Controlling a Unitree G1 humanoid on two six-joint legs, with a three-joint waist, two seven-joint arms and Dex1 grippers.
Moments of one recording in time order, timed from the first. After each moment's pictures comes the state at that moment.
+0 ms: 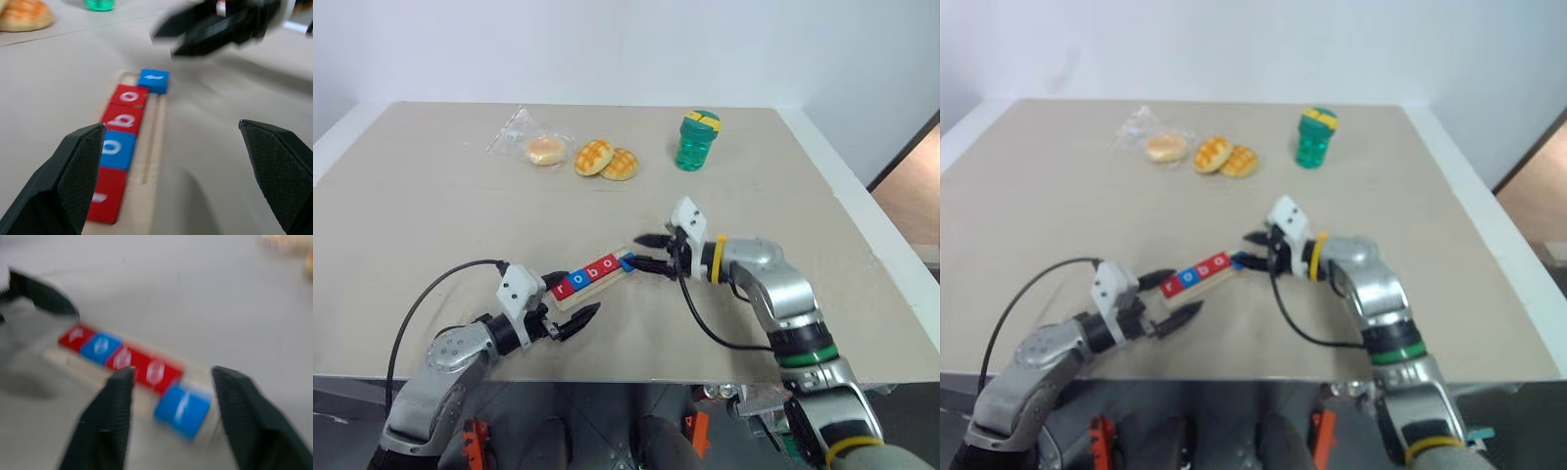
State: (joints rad) left arm -0.01 0.46 -0.03 -0.43 -0.46 0.40 -0.67; right arm -0.55 -0.42 0.12 -0.01 0.20 0.59 0.95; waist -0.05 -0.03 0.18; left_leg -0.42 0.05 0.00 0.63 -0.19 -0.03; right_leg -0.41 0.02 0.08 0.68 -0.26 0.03
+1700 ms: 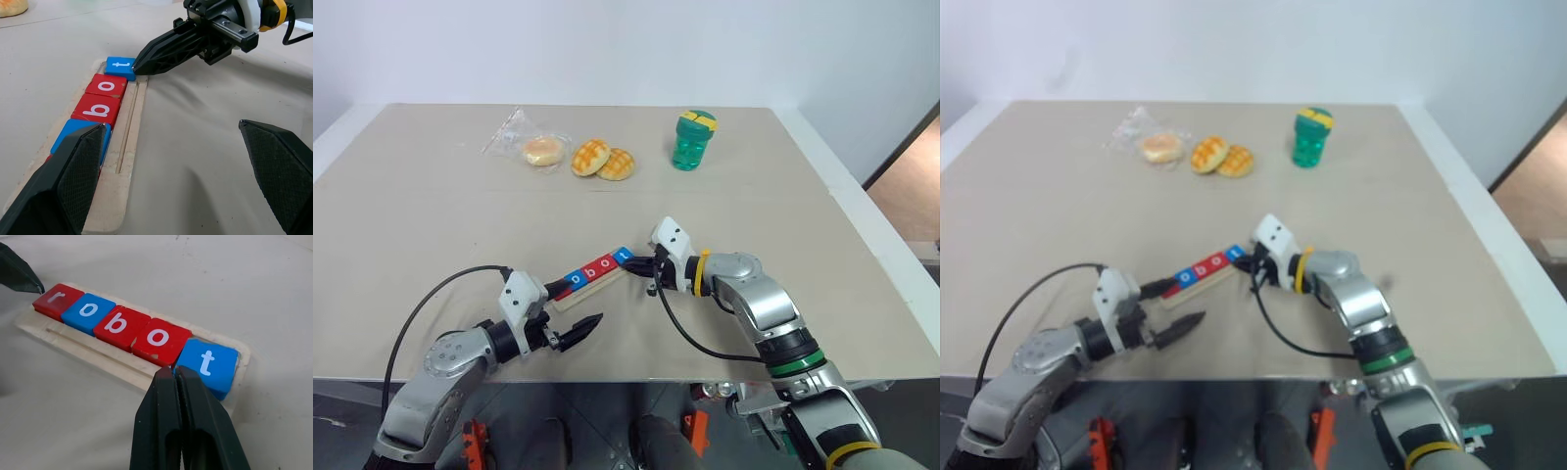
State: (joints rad) left arm 0.03 0.48 -0.04 -0.46 -0.46 0.41 -0.68; right arm -0.62 -0.38 0.25 0.11 0.15 0.50 0.87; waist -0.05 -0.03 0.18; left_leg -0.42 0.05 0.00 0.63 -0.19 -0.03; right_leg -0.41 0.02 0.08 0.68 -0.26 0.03
